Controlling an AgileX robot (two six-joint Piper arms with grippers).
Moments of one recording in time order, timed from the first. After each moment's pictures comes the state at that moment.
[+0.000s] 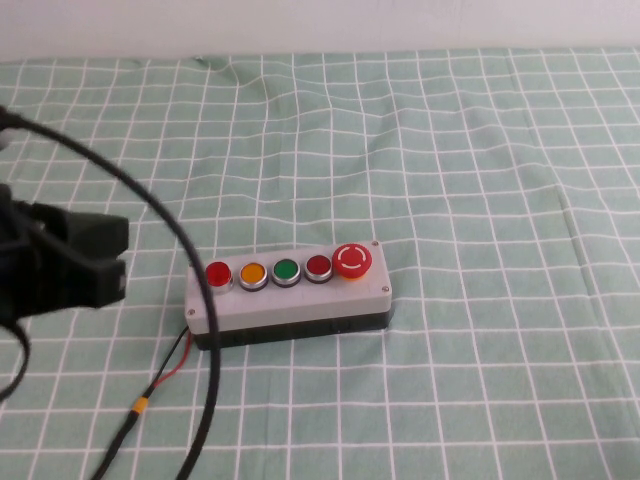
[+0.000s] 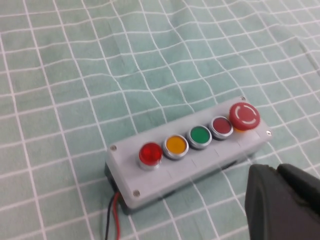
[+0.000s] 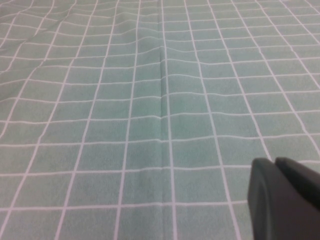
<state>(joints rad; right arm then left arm) 0.04 -0.01 0.03 0.02 0.34 0.07 -0.34 0.90 -0.90 -0.28 0.69 0.19</state>
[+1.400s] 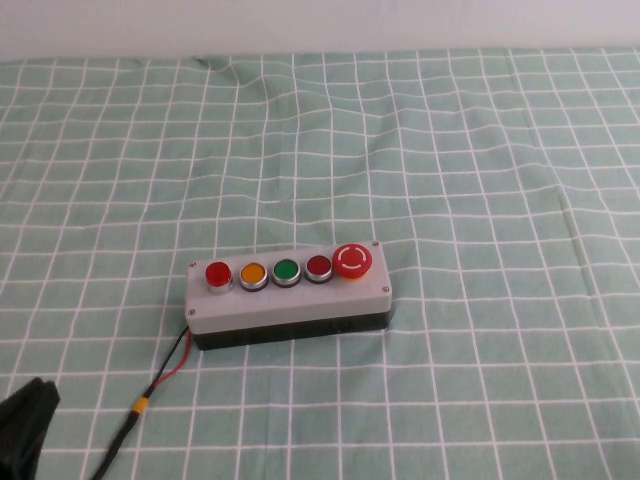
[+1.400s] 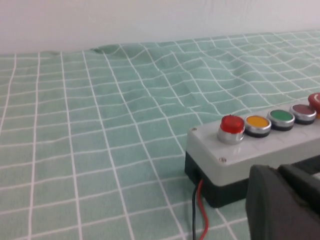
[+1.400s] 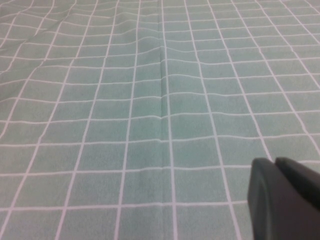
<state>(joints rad) 0.04 -0.01 0.03 0.02 0.34 0.07 -0.33 0.24 -0.10 -0.11 0.12 0.16</state>
